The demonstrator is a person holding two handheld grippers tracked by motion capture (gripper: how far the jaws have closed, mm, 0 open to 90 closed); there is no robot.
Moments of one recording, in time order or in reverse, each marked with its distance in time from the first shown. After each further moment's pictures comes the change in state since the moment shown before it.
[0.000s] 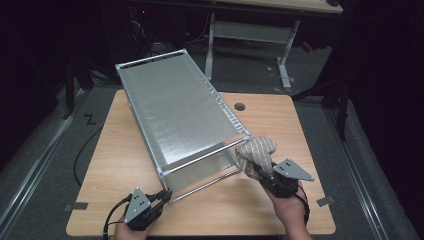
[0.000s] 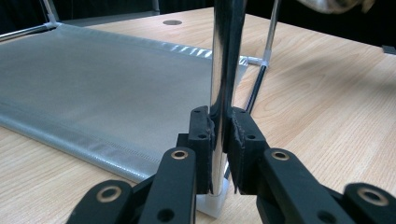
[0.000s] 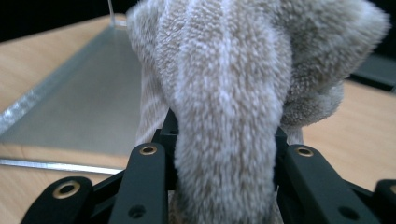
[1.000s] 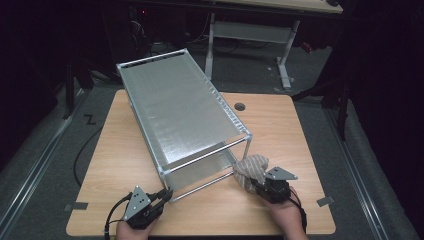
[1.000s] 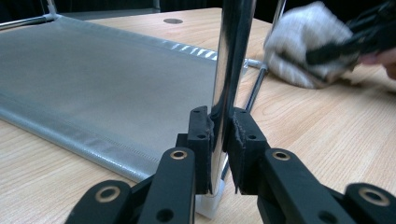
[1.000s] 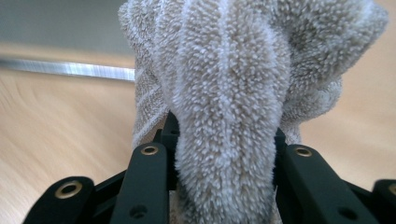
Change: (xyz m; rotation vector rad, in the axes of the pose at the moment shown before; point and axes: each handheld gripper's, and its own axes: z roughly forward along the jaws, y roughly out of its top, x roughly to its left) left arm 0.001 0.002 0.003 0.002 -0.002 -0.044; right arm -0.006 -0.056 0.035 0.312 0.047 0.013
